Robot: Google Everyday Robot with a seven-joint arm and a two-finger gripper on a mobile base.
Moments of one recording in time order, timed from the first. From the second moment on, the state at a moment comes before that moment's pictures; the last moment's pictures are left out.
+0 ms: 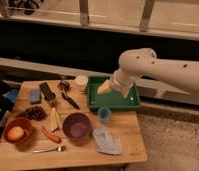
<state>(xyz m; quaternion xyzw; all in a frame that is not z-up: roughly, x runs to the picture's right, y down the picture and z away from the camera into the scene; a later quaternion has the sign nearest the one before) 0.082 0.019 0.701 -0.25 0.08 0.72 0.64</state>
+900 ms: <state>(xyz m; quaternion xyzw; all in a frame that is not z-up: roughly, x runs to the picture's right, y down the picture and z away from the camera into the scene) 0.007 -0.021 0.700 -0.24 0.01 0.63 0.74</state>
